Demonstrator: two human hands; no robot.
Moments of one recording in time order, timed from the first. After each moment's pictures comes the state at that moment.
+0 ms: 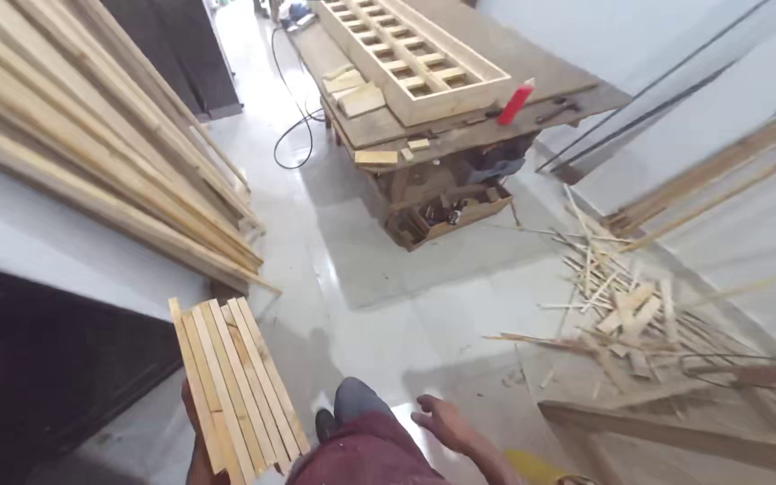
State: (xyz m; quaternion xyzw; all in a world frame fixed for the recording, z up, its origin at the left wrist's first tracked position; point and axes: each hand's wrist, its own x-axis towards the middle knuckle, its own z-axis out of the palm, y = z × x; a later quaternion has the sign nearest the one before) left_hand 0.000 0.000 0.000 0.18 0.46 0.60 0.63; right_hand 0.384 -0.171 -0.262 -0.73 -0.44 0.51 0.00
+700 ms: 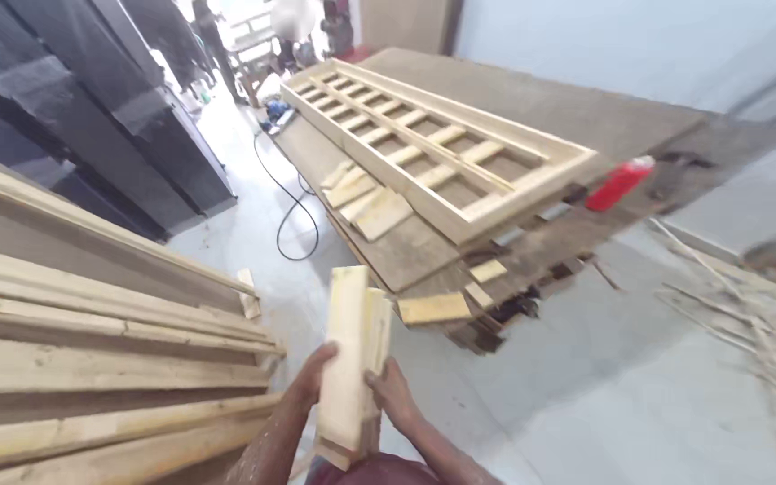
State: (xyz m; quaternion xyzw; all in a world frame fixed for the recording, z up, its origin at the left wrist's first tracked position) left_hand 0.286 0.750 -0.129 0.43 0.34 0.20 0.81; right_hand 0.434 0.629 -0.185 -0.65 -0.23 0.49 0.53
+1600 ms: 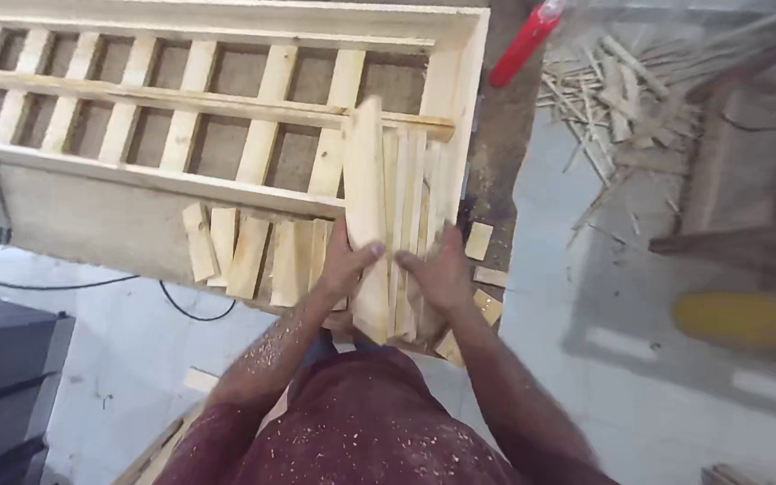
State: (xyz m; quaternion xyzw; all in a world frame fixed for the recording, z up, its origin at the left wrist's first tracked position) left_hand 0.768 1.163 -0.147 0.63 0.05 -0.04 0.77; right_hand 0.774 0.970 -0.123 -0.89 0.10 0.14 0.42
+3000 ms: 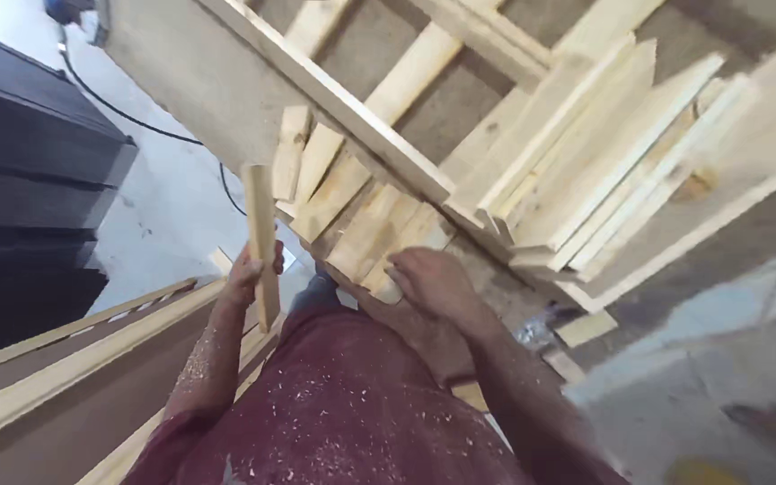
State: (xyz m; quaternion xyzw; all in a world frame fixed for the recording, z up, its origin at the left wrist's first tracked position) left_hand 0.565 1.406 -0.184 0.56 0.24 0.07 0.79; right_hand 0.820 1.106 -0.193 -0.77 -0.55 0.22 0.26
